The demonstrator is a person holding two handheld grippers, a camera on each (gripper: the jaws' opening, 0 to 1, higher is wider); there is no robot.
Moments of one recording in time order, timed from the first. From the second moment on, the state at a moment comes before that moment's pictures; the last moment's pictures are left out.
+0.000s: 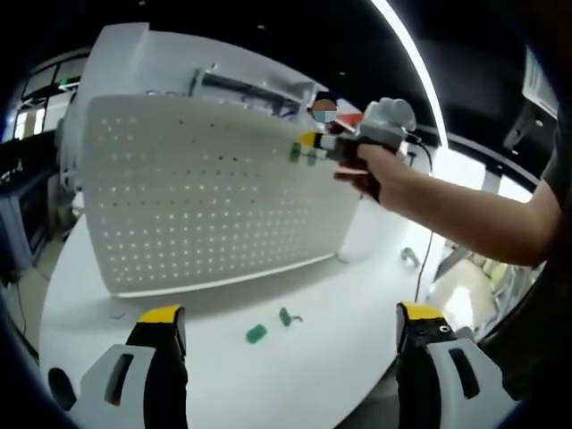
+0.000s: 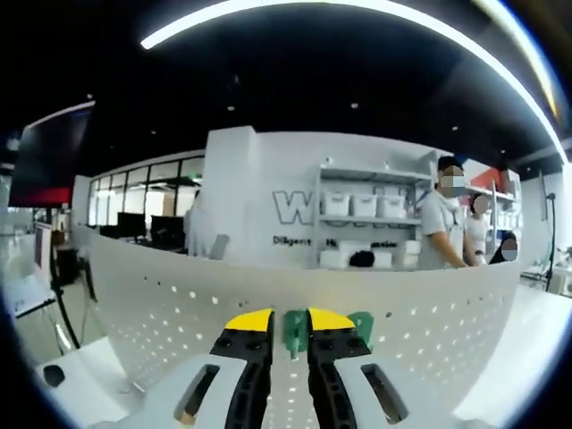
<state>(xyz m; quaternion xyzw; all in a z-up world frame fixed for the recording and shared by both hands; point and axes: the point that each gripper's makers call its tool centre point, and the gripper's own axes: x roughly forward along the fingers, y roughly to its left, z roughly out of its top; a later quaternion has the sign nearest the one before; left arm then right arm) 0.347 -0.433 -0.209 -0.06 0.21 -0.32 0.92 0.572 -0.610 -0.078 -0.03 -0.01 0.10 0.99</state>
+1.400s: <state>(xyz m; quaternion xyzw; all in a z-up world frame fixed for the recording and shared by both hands) 0.335 -0.436 -0.219 -0.07 0.22 -0.33 0.92 0.440 -0.569 -0.206 -0.10 0.11 0.21 0.97</state>
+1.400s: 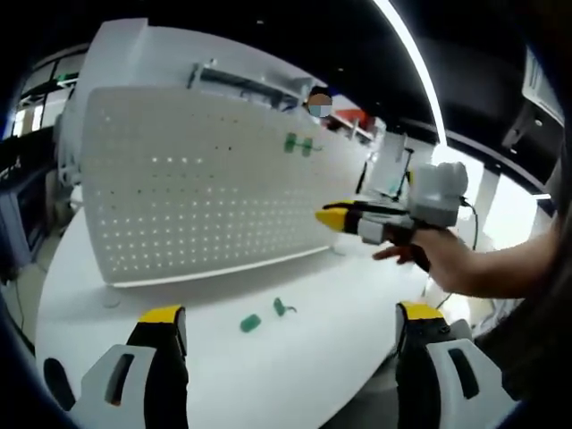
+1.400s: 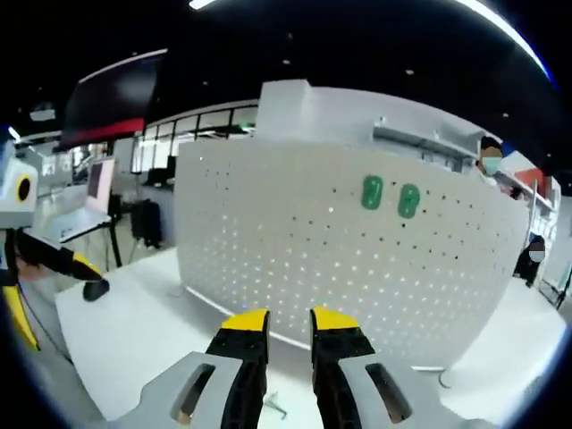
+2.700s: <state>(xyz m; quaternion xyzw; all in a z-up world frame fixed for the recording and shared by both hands) 0.328 -0.434 -0.230 -0.07 0.24 -0.33 0.91 0.338 -0.563 -0.300 -0.10 0.23 0.29 0.92</state>
